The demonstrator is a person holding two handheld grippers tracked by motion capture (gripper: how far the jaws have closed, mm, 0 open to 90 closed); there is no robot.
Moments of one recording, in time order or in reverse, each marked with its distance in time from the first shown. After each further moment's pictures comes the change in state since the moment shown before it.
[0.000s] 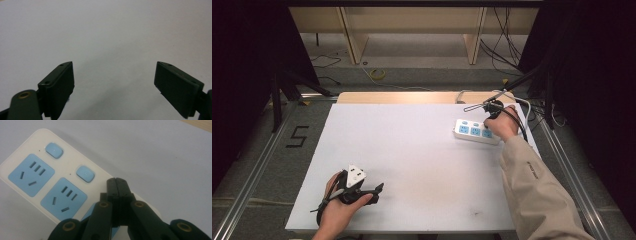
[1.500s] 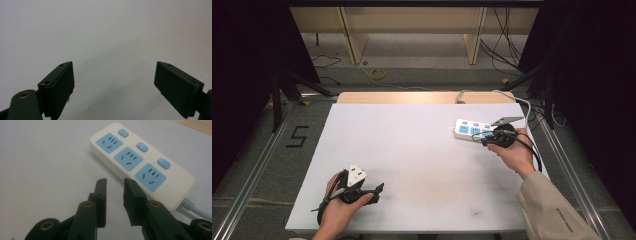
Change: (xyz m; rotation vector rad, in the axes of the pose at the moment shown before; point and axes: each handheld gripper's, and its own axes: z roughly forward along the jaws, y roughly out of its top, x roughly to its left) left arm 0.000 0.000 0.002 0.010 -0.003 -0.006; right arm 0.037 -0.087 -0.058 -0.263 0.147 -0.124
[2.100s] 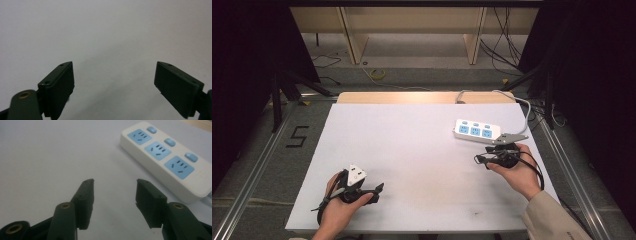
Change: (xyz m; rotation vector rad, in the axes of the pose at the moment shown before) left arm 0.001 -0.001 0.002 0.011 -0.001 -0.002; right arm 0.030 -0.038 -0.020 -0.088 0.075 -0.075
